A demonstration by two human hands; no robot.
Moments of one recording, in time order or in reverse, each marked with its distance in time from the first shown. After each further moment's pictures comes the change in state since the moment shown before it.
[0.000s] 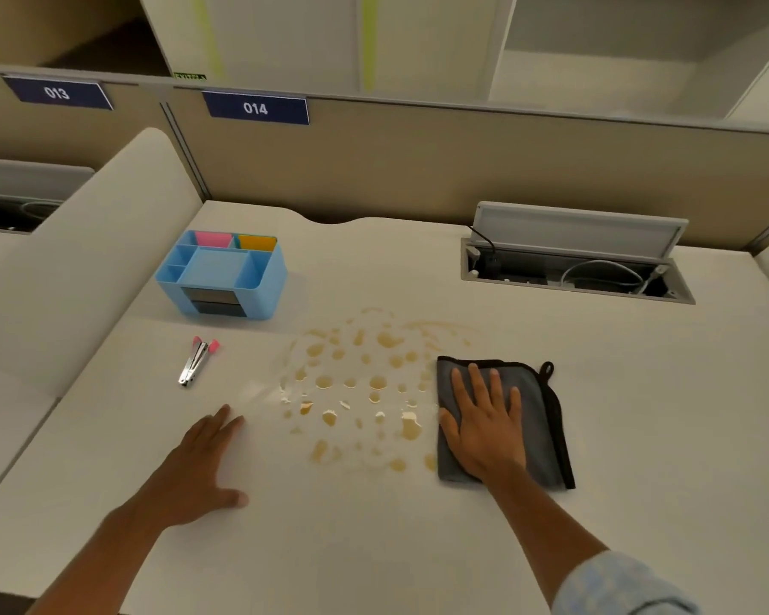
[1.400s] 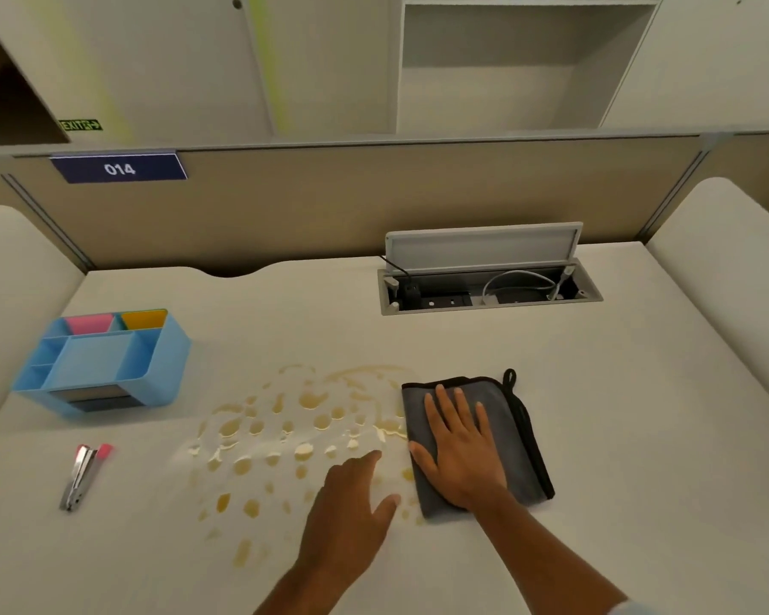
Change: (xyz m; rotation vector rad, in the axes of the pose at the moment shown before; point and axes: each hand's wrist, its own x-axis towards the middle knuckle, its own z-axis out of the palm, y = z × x) left_hand 0.058 0.296 0.033 -0.324 0.120 0.164; right_hand 0.027 0.074 -0.002 0.059 0.024 0.006
